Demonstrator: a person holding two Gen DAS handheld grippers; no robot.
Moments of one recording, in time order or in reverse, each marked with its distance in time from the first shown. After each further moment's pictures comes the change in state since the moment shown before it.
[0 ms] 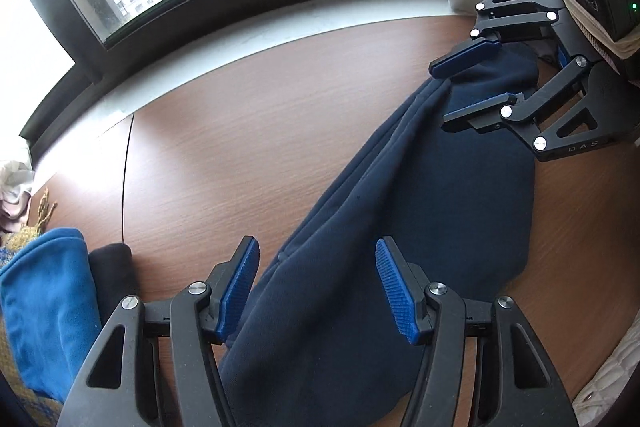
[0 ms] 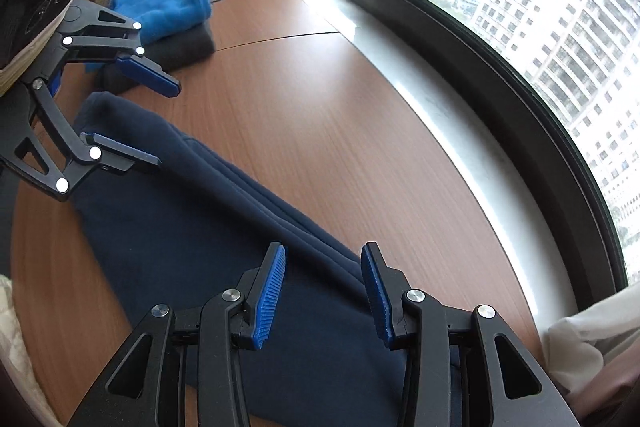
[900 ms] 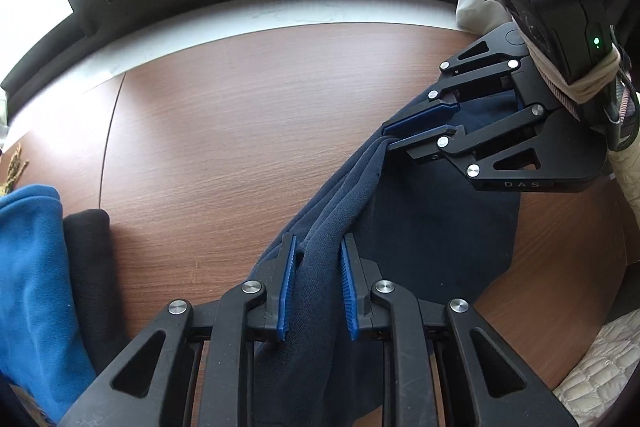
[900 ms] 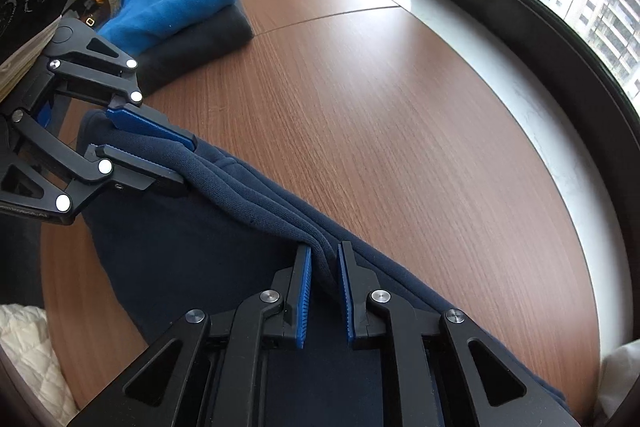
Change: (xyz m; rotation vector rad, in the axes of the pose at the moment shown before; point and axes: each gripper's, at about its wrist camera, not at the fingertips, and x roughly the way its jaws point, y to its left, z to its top) left arm -0.004 0.029 -0.007 -0.115 0.023 -0.128; right arm 0.045 0.023 0.032 0.052 0.064 0.176
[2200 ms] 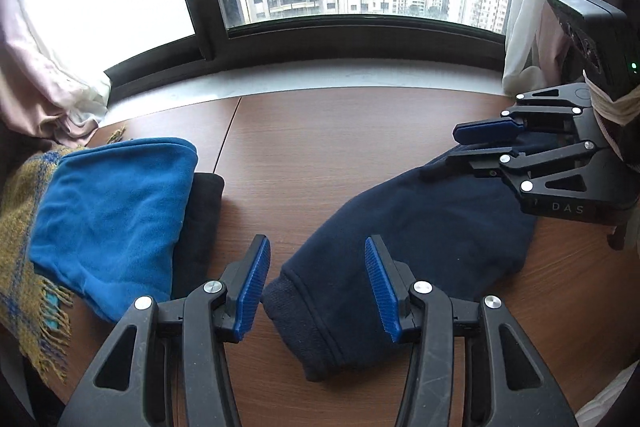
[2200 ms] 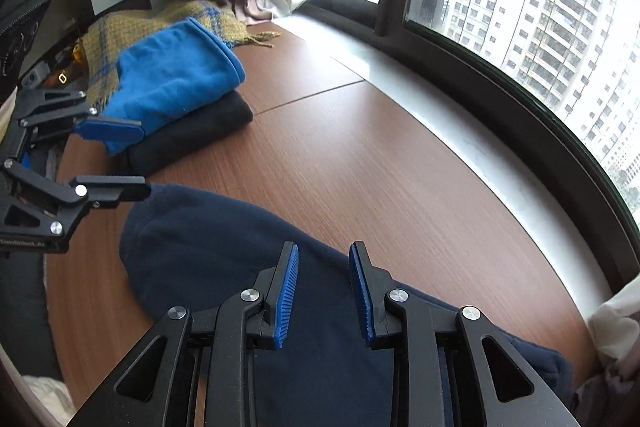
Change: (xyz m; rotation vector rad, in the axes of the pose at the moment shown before) left arm -0.096 0.002 -0.085 -0.177 -0.265 0.237; right arm -0.060 0.056 0.008 0.118 -0.229 -0.166
